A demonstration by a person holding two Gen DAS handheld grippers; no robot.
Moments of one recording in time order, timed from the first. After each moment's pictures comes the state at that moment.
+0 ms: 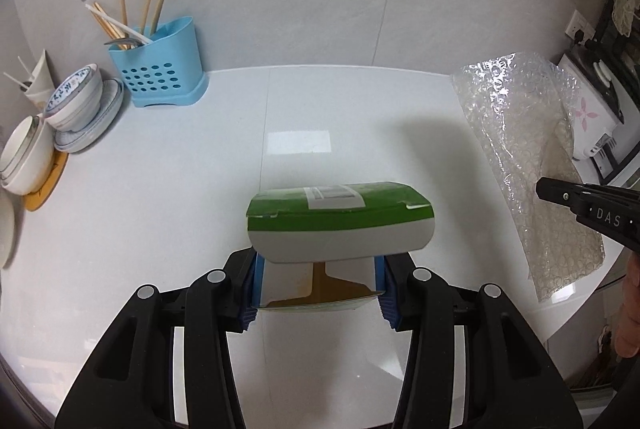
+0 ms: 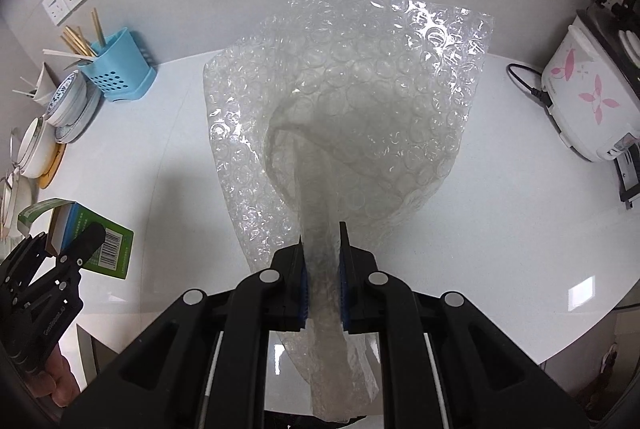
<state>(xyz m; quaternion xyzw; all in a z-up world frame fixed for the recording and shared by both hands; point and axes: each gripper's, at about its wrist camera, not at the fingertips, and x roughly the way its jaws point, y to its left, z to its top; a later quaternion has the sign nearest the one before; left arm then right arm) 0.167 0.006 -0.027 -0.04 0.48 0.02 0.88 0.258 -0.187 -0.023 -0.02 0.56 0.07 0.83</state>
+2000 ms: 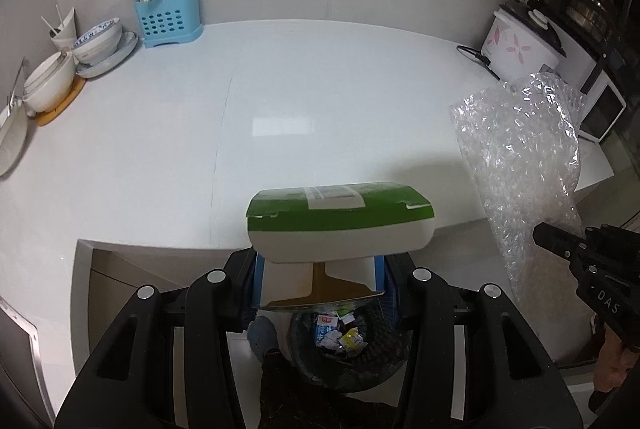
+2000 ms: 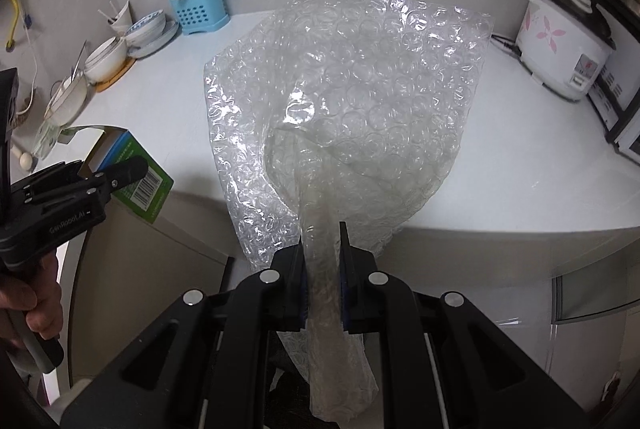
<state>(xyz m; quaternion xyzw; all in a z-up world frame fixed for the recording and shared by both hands) -0.036 -0.072 -0.047 -0.06 0.47 0.00 0.88 -0.007 -0.248 -0.038 -0.04 0.51 0.14 0.84</state>
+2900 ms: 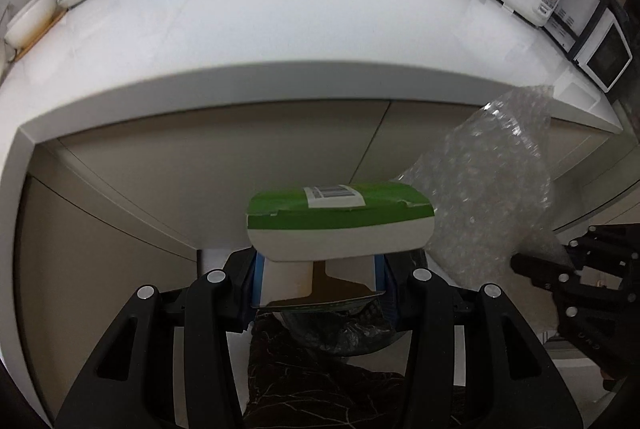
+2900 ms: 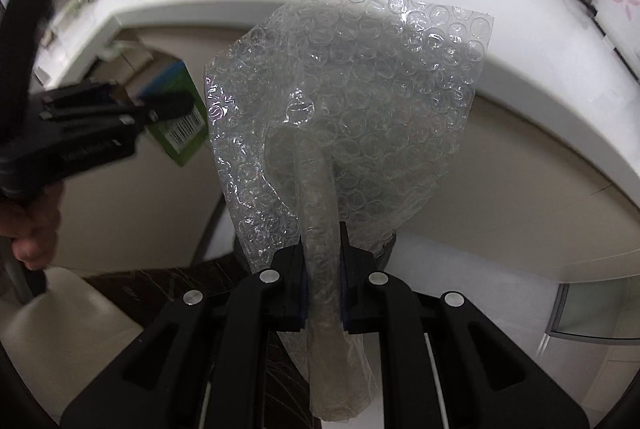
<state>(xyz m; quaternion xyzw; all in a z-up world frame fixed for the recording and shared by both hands) -0.096 -0.096 -0.188 -0.05 0.53 -0.02 0.85 -0.075 -0.231 -0.185 -0.13 0.59 0.23 0.76</state>
